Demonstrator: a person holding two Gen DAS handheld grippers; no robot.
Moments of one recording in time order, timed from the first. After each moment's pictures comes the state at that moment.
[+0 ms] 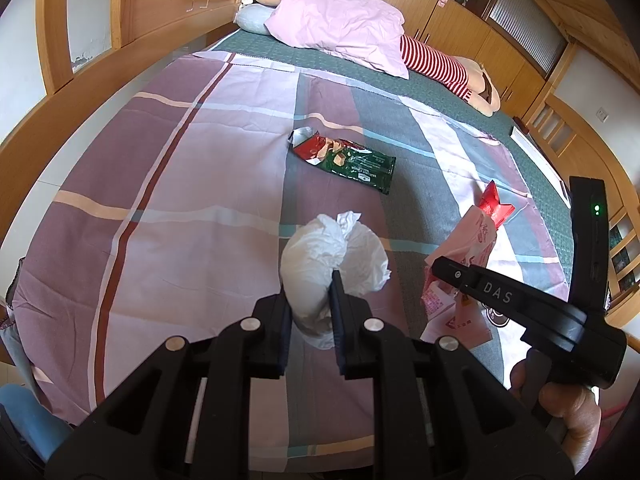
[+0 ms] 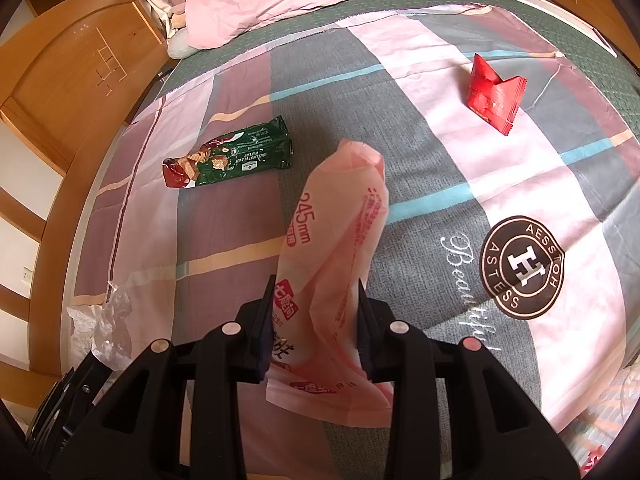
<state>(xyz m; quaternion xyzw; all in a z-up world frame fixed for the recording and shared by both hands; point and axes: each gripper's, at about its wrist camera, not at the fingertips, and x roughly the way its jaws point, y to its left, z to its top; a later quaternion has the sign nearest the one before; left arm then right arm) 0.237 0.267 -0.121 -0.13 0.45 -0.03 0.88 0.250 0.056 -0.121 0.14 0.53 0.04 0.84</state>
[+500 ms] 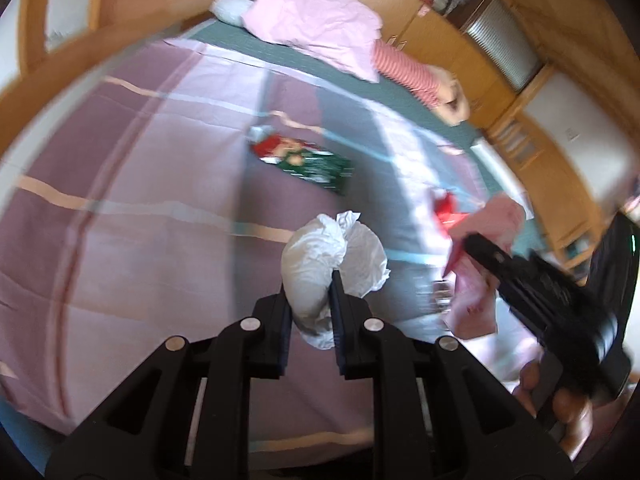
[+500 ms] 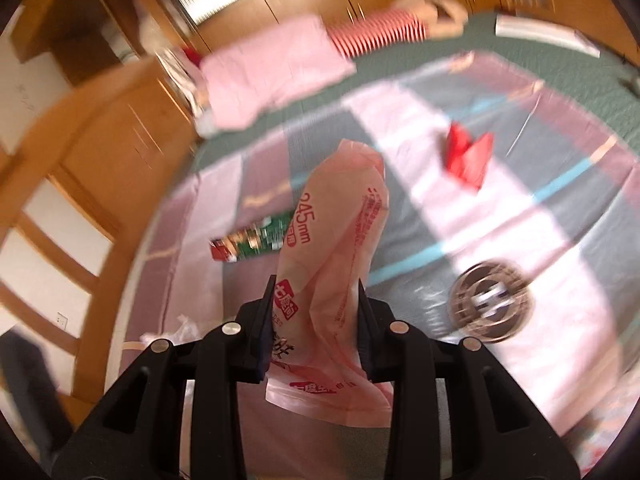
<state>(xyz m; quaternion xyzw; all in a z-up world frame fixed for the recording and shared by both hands) 0.238 0.264 -0.113 -0.21 0.44 -0.11 0.87 0.203 0.008 -0.056 0.20 0.40 0.06 0.89</state>
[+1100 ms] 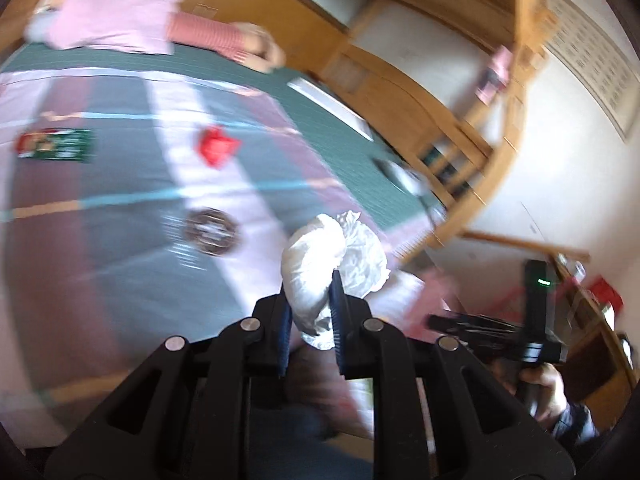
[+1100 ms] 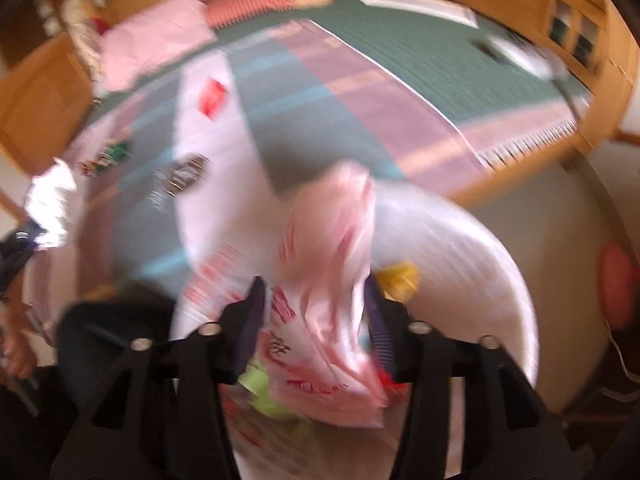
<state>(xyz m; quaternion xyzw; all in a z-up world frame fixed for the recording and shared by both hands) 0.147 0.078 -0.068 -0.14 0.40 -0.41 0.81 -0.007 -0.220 -0.047 0.13 0.52 -0.11 0.84</state>
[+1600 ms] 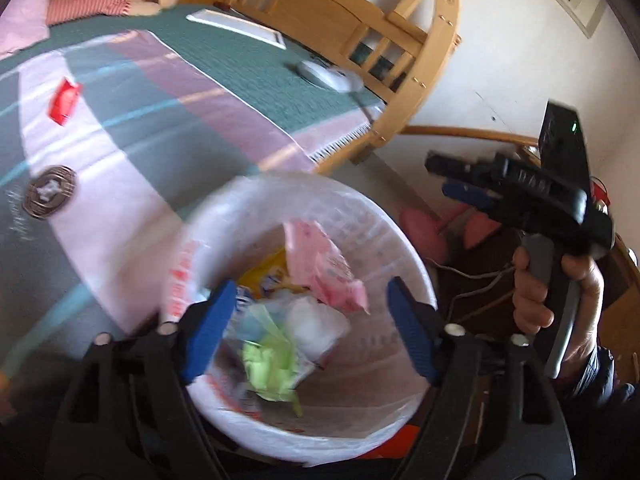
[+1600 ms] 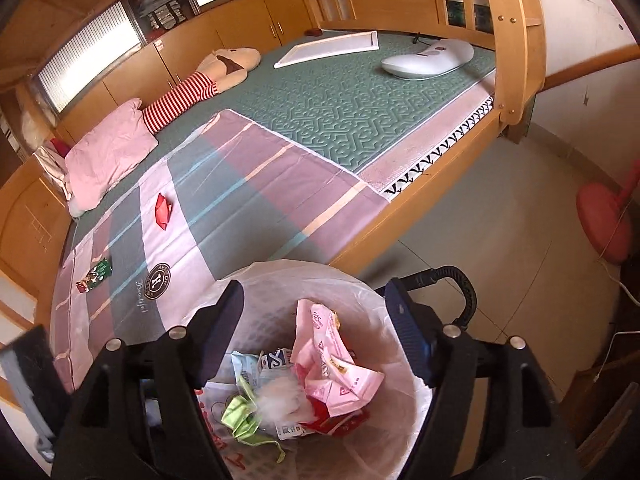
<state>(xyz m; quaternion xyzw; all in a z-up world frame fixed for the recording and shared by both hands) 0.084 -0.058 -0.091 -0.03 0.45 -0.50 0.74 -0.062 -0.305 0.004 0.23 0.40 -0.20 0.86</state>
